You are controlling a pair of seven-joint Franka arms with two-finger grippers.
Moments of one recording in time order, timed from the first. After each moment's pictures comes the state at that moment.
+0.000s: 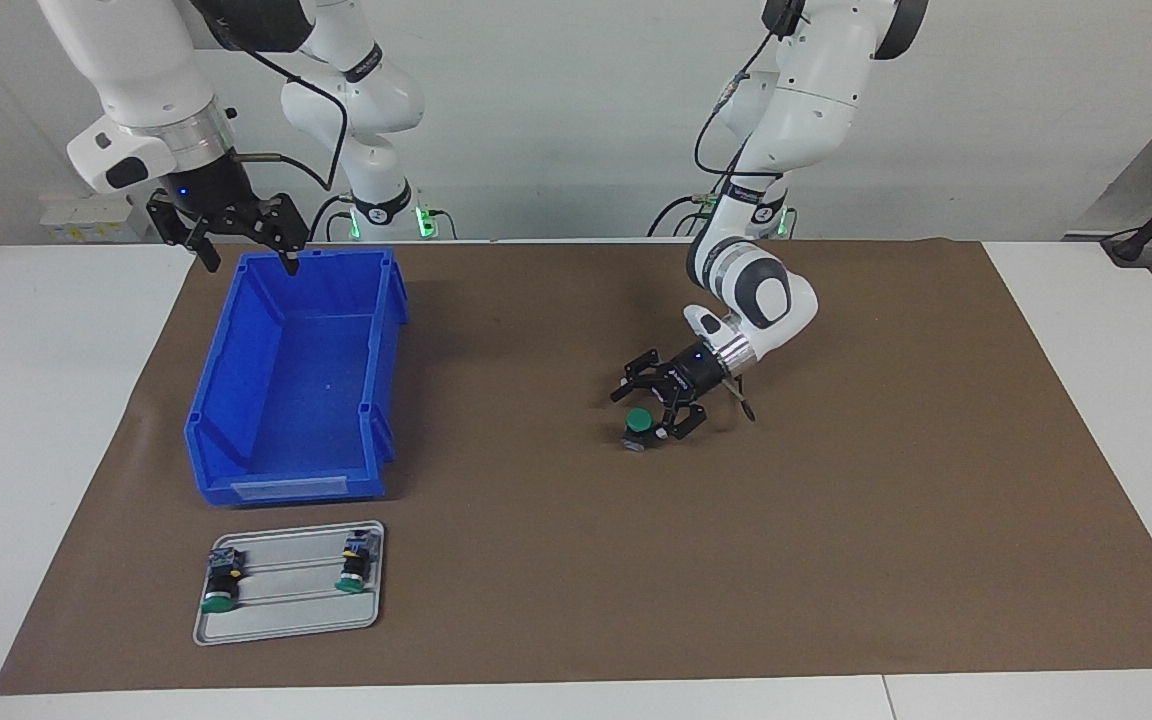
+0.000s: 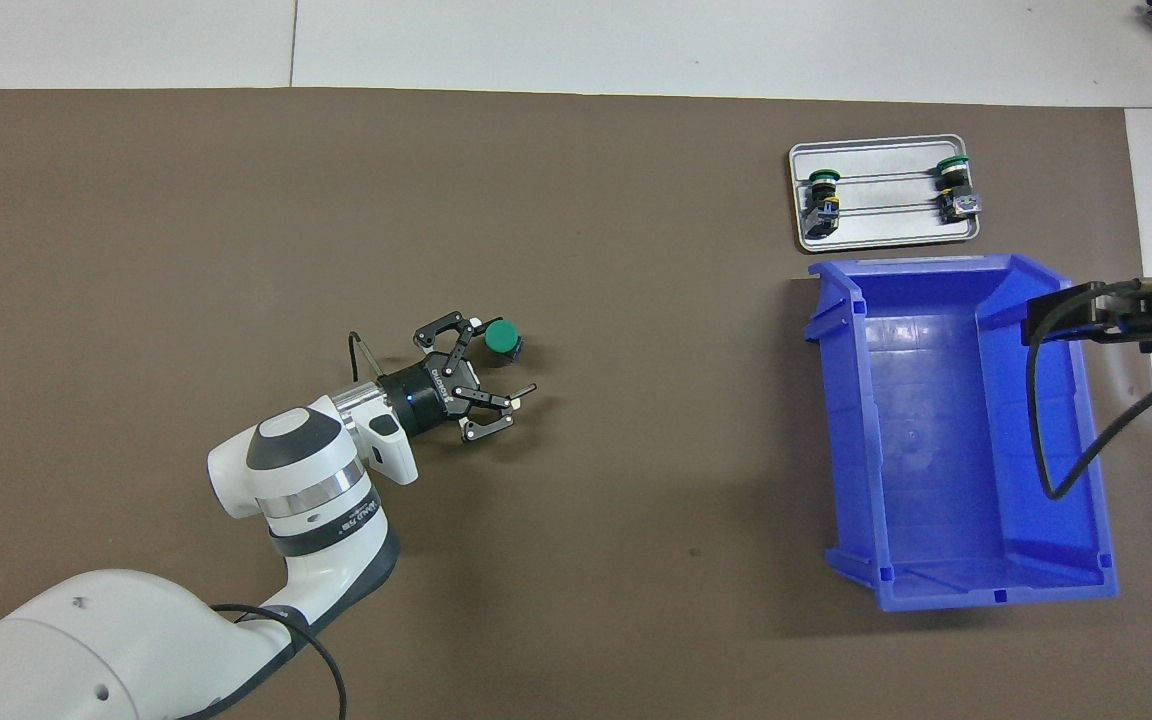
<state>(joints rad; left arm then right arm) -0.21 0.35 -0.22 -2.21 -2.14 2.35 2.75 0.03 -0.05 -0.01 -1.62 -0.02 1.58 0.10</state>
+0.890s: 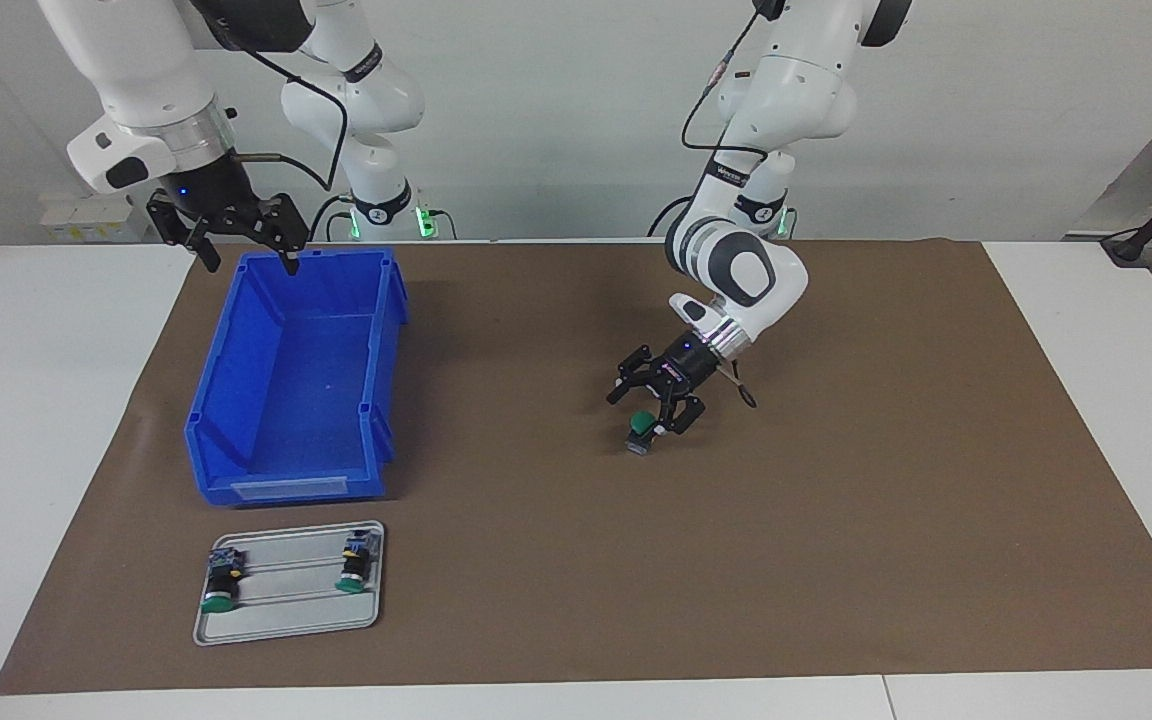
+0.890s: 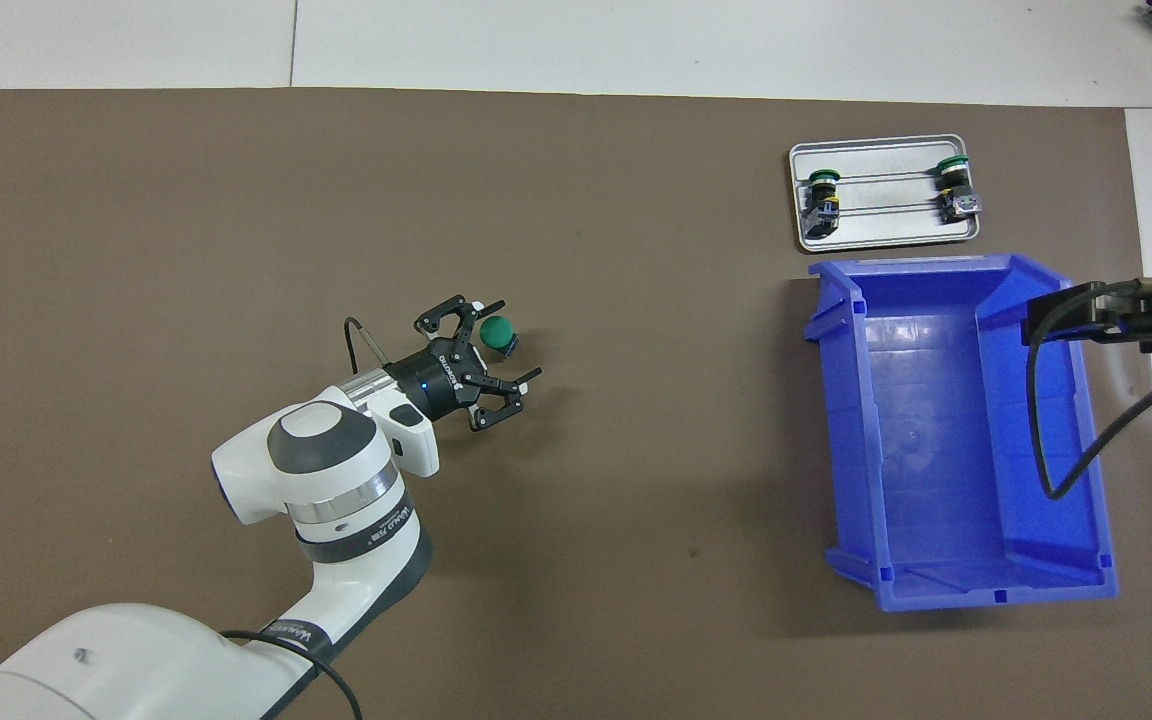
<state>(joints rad) -0.29 0.29 -0.23 -2.14 -2.14 2.61 2.71 0.03 -0.05 -0.01 -1.62 -0.02 1.58 0.10</state>
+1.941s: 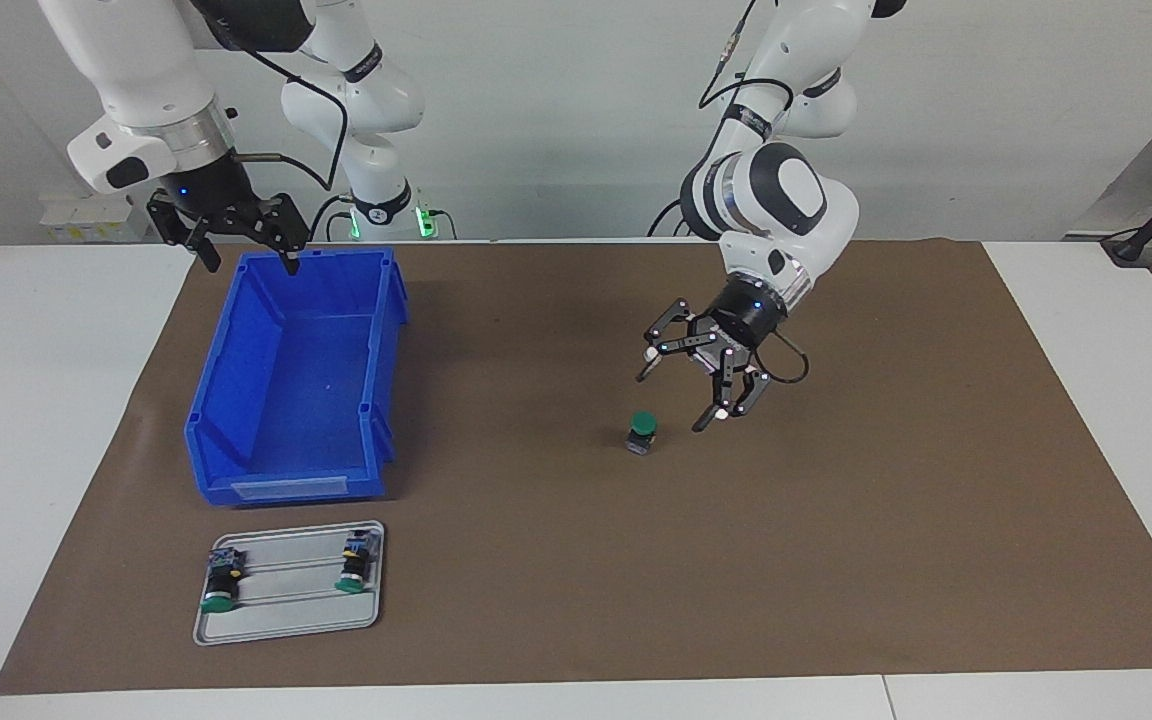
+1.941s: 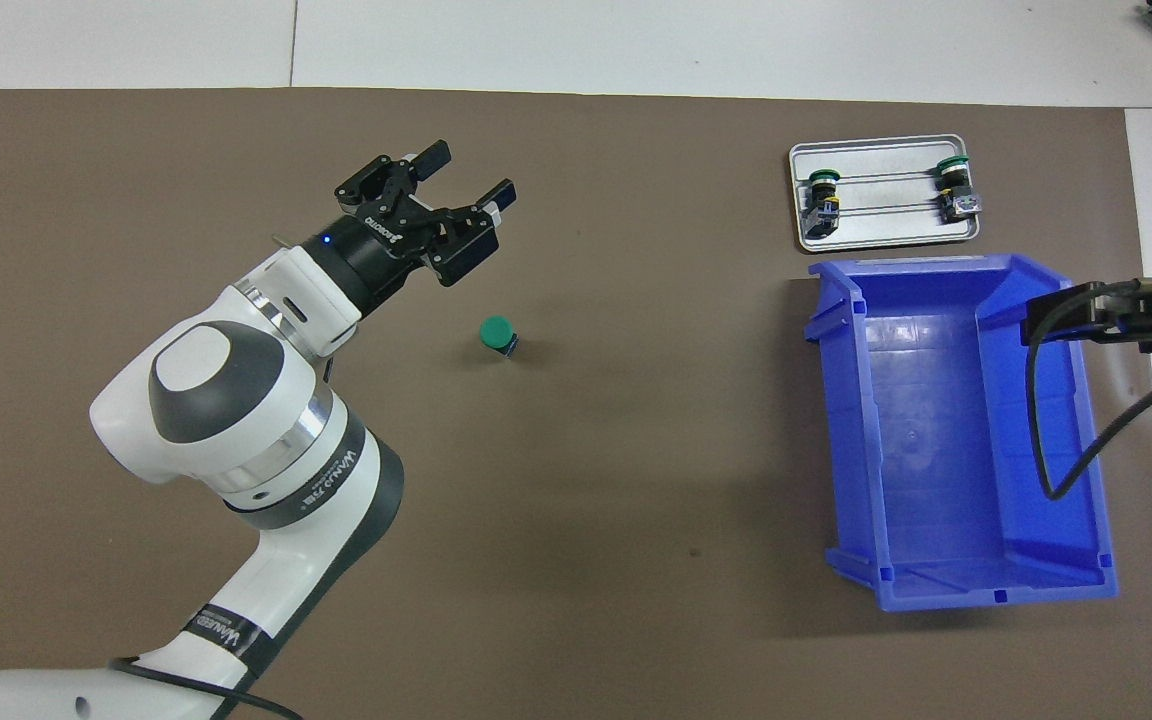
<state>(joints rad) -0.25 0.16 -0.21 -1.85 -2.15 2.74 1.84 0.03 -0.05 -0.01 -1.62 -0.02 1.58 0.10</state>
